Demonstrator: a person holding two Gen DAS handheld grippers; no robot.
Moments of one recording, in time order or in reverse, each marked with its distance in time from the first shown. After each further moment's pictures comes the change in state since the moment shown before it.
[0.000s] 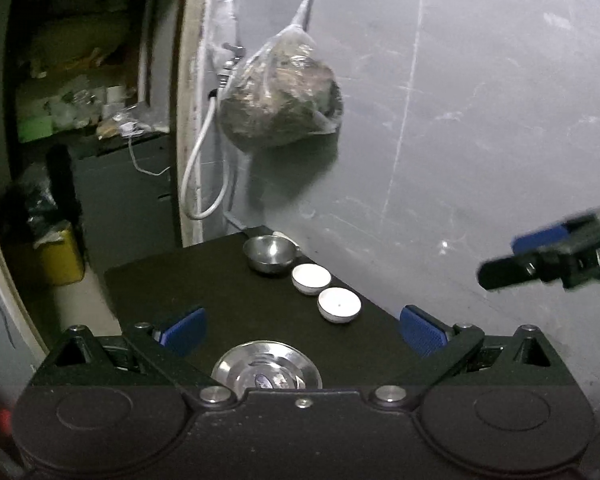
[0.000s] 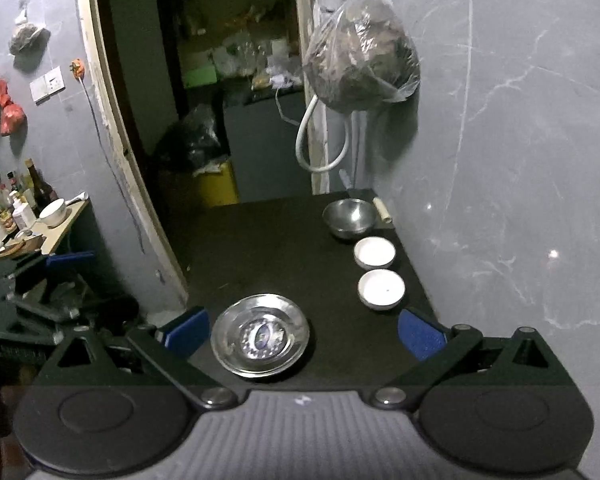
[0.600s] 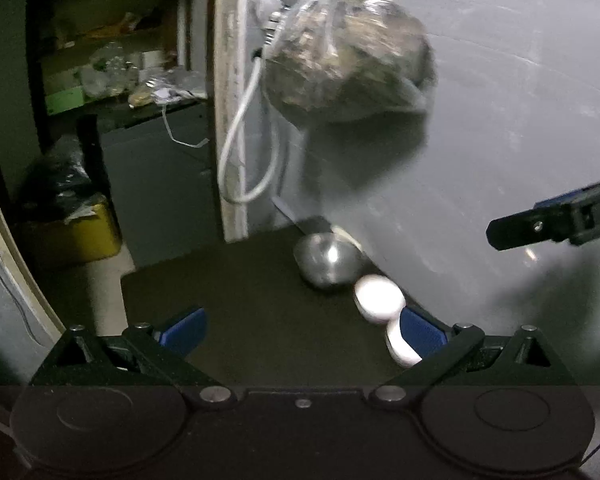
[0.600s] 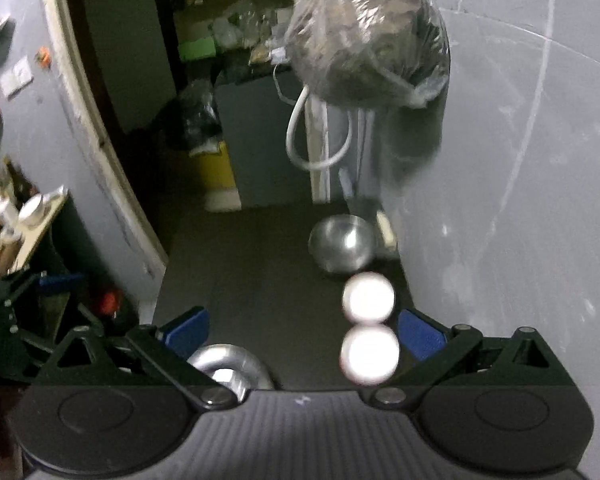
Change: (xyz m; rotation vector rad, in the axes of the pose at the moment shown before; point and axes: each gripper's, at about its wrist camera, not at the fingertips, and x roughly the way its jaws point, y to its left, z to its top) left arm 0.168 0.047 0.081 -0.087 0.104 0.181; right arm 0.153 -0.076 0.124 -0.027 0.018 0.017
